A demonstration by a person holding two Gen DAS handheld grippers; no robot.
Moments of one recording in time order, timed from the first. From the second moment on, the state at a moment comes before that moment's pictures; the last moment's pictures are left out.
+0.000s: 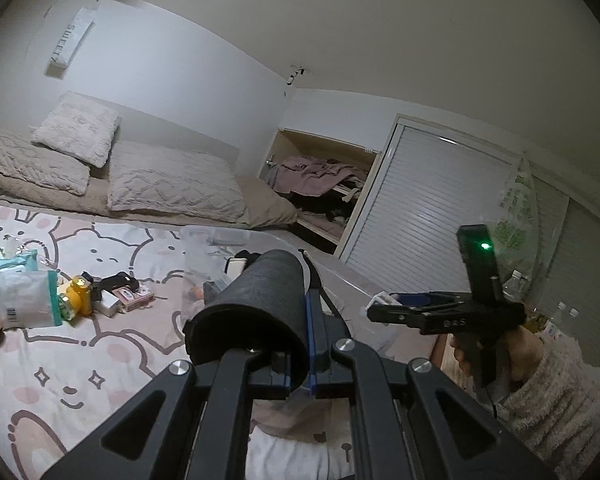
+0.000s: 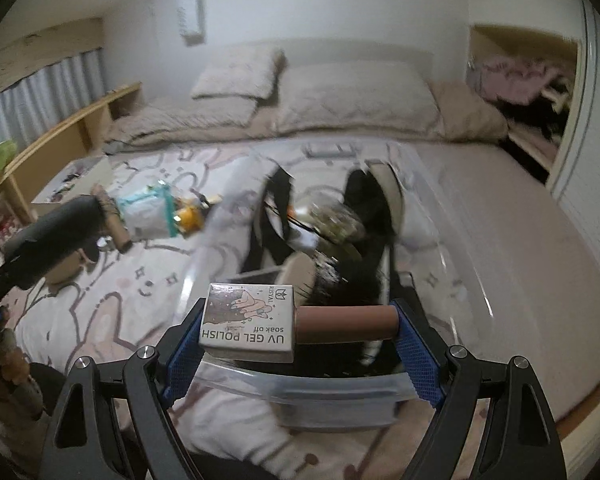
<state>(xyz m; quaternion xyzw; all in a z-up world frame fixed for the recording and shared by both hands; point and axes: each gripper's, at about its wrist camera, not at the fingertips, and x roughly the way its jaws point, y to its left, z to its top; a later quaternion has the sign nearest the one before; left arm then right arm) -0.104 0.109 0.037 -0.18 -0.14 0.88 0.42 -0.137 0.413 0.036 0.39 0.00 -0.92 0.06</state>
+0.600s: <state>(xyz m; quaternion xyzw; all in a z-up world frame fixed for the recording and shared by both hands) -0.112 0.149 0.037 -0.20 -0.12 0.87 0.44 -0.178 0.427 0.014 0.50 0.22 -0.84 0.01</state>
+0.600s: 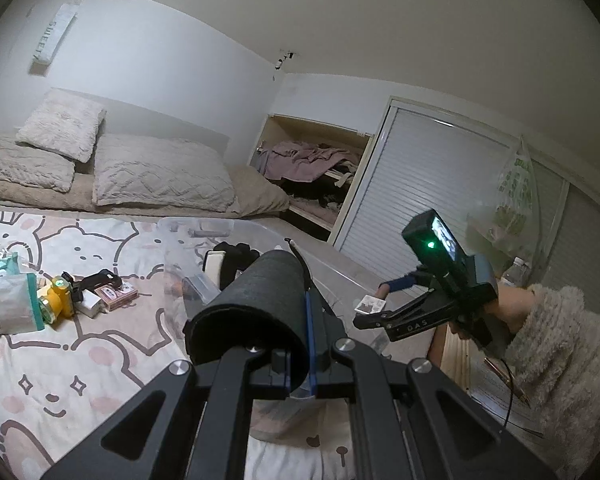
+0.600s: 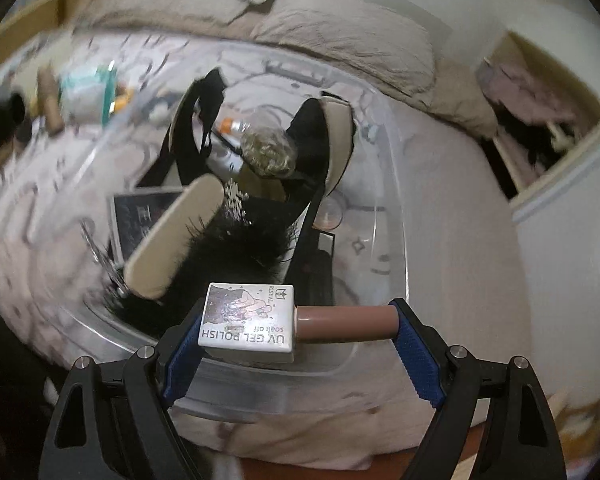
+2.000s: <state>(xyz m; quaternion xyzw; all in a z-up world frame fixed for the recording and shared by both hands) -0.145 0.203 0.020 -0.24 -0.14 0.84 0.47 -0.207 0.443 0.015 0.59 0.31 -0.75 0.01</state>
